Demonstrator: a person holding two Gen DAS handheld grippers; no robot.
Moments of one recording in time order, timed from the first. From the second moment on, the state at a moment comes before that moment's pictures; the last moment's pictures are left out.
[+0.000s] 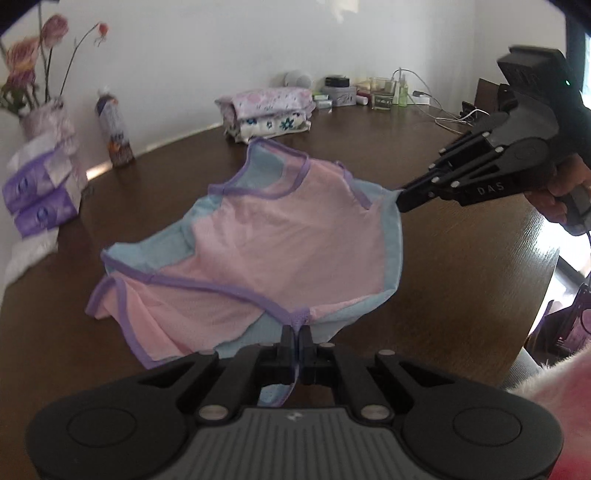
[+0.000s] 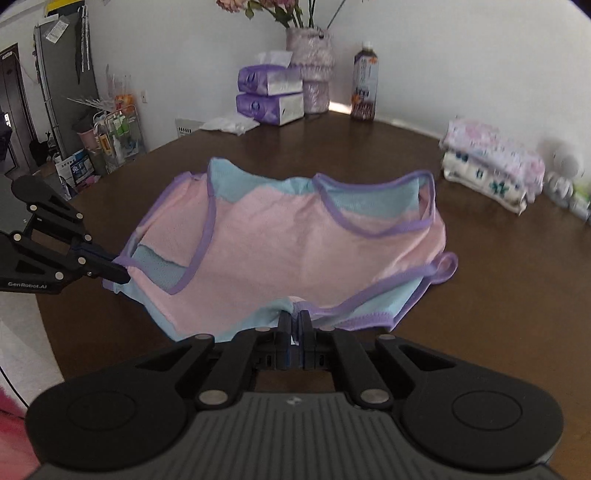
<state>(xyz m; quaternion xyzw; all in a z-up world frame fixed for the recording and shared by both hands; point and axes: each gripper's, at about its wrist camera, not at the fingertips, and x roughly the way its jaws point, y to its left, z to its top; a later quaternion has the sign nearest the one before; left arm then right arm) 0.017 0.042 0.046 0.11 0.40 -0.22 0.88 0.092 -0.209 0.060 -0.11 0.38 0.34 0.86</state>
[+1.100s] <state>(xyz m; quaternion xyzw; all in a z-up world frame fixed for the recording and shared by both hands) 0.101 0.154 0.038 -0.02 0.38 0.02 0.93 0.269 -0.236 0.032 -0.02 0.37 0.16 0.92</state>
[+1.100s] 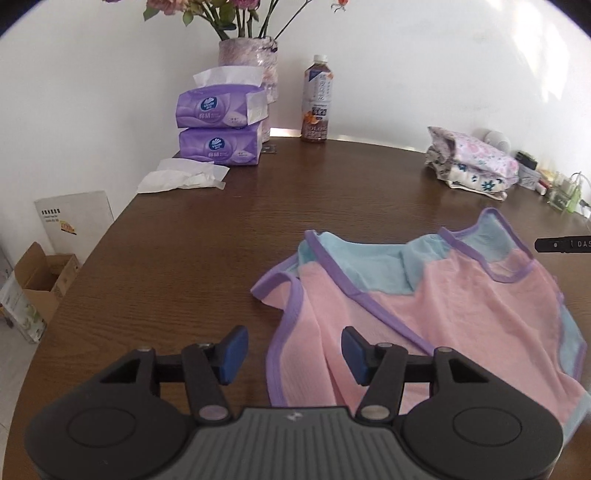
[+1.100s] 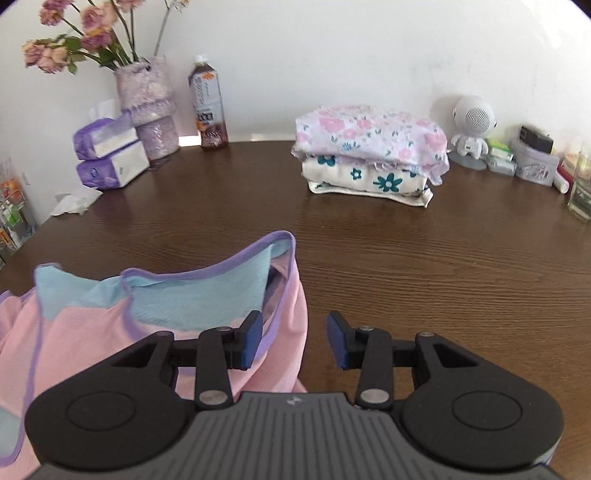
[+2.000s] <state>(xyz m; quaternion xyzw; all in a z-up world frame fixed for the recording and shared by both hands) 0.061 0.190 0.018 -0.09 0.37 0.03 0.92 0.210 -0.331 0.044 -0.01 0.33 0.05 0.94</state>
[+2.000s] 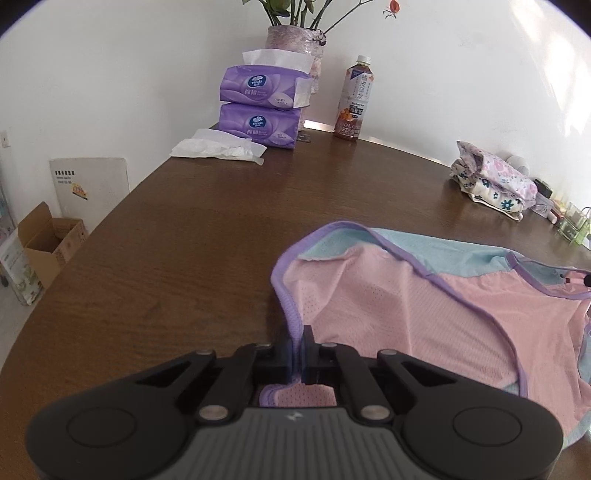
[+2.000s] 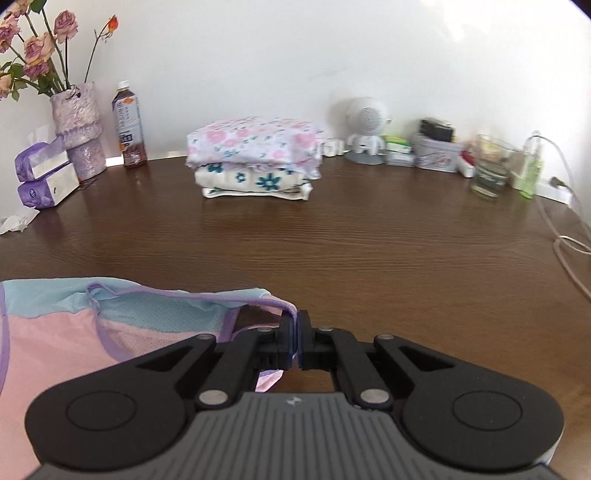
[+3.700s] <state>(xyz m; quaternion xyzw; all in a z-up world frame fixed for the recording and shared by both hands) 0.186 0.110 0.025 -0.07 0.44 -0.16 0.88 0.232 -0.210 0.020 -0.02 0.41 0.24 0.88</state>
